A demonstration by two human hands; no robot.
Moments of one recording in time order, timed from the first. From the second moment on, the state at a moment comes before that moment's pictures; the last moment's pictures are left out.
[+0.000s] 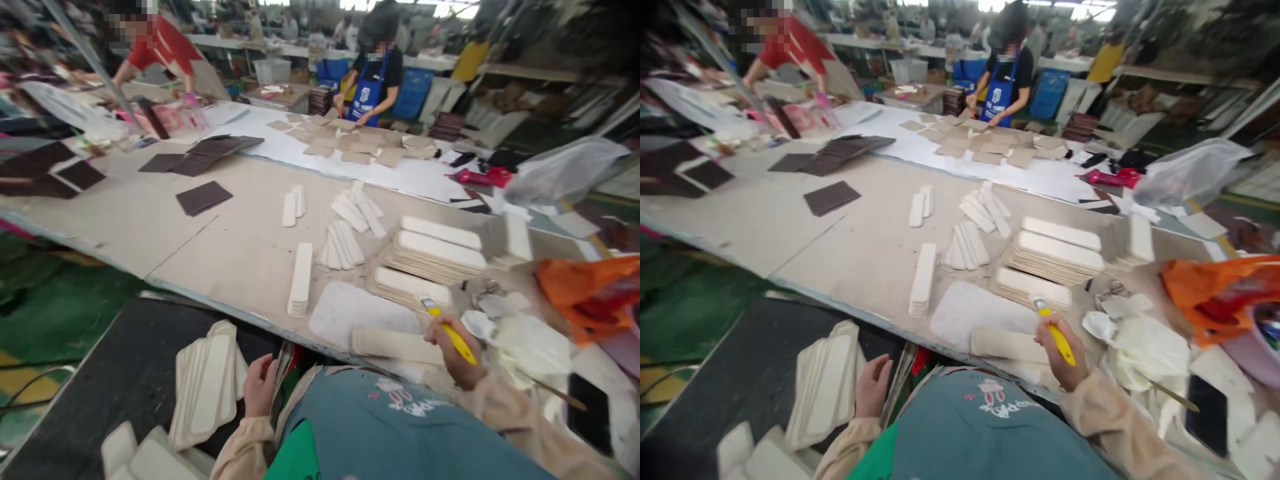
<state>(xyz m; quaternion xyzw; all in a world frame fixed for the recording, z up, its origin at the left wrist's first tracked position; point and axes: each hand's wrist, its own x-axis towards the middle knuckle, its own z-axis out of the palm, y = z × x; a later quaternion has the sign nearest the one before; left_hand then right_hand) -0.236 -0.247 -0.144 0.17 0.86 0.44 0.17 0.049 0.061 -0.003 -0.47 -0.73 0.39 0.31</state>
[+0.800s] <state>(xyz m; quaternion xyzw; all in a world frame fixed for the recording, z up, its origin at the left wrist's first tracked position) -0.125 -0.034 -0.158 0.63 0.71 0.18 0.25 0.084 0.055 -0.091 -0.42 -0.57 0.68 0.19</state>
